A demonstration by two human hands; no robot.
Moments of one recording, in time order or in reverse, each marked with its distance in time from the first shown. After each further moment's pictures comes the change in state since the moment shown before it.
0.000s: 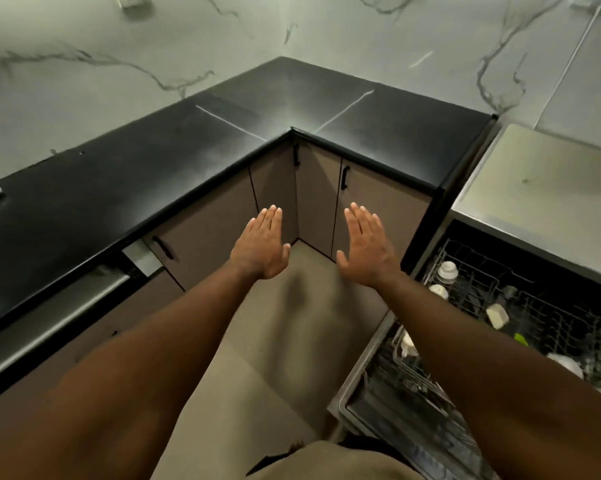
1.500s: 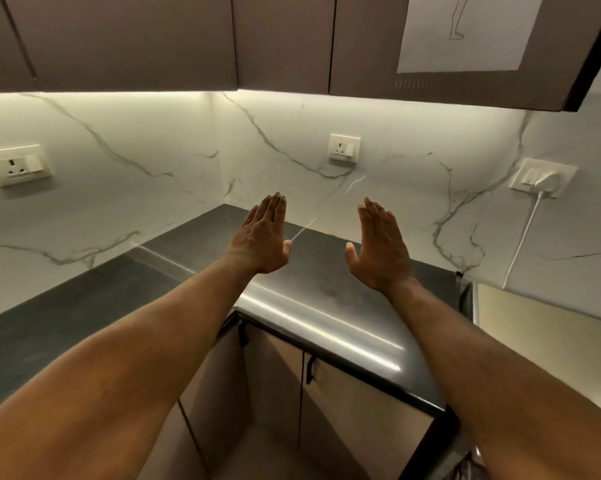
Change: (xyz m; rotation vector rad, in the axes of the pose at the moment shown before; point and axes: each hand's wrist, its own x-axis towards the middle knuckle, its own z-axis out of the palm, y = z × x) left_hand 0.511 0.012 -0.202 -0.002 0.365 0.245; right_hand 0.454 0.190 -0.124 -0.172 0.477 0.089
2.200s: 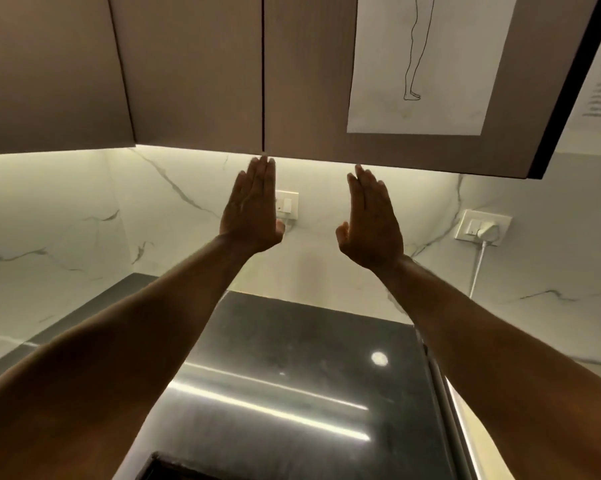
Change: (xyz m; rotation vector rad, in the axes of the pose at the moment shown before) left_hand 0.270 0.022 -0.011 -0.035 0.438 0.295; right_hand 0.203 0.100 0.005 -0.319 0.377 0.016
